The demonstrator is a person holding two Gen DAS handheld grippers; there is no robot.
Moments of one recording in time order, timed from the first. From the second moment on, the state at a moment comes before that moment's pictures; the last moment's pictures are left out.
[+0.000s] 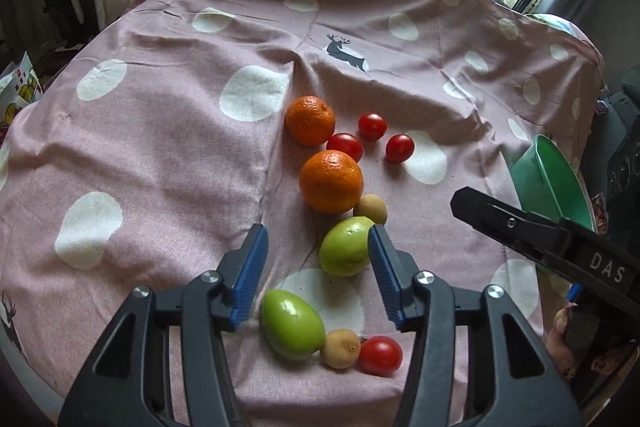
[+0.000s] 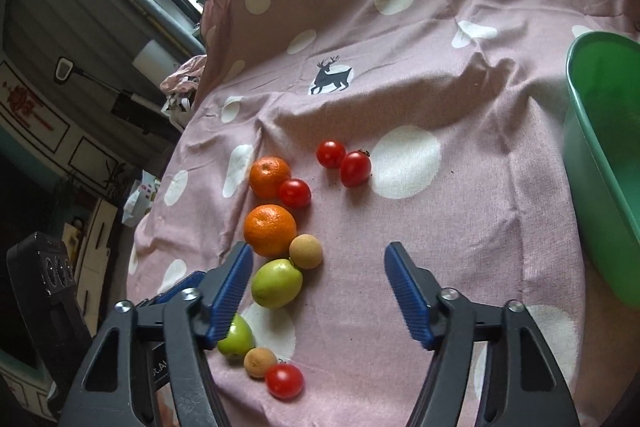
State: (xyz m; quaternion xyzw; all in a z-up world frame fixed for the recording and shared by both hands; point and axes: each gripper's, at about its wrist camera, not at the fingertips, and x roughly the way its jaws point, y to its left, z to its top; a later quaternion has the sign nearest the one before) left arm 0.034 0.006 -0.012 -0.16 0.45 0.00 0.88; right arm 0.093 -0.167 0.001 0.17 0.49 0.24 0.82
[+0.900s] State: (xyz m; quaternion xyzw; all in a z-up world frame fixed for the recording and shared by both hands) left arm 0.043 -0.023 -0.029 -0.14 0.48 -0.04 0.86; right arm 0.104 -0.146 -0.021 0.18 0.54 0.27 0.78
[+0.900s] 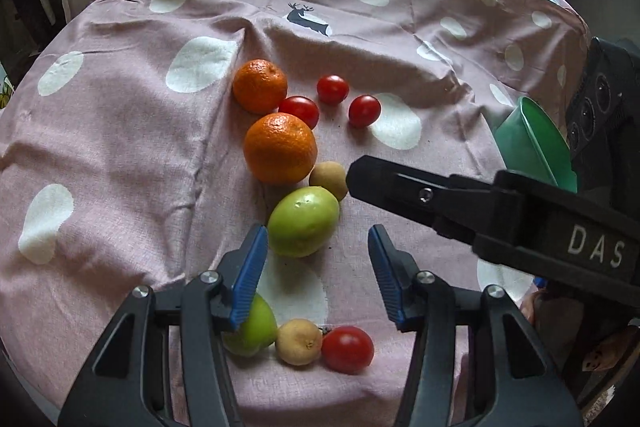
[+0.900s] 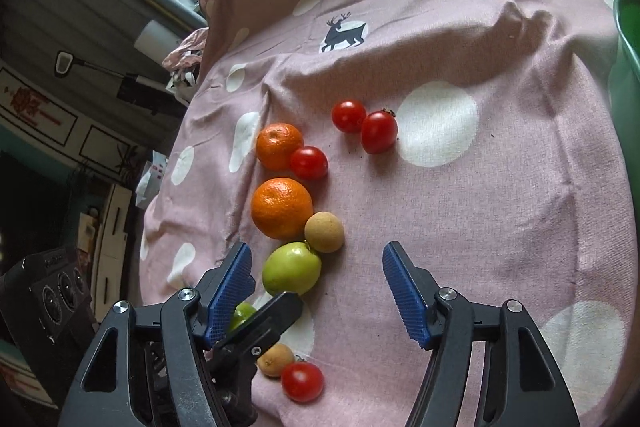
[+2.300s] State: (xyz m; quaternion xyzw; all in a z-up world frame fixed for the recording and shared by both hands) left arm 0.055 -0.019 -0.046 -0.14 0.49 0.00 0.86; right arm 0.108 -0.140 -0.034 0.19 0.55 0.28 0.76
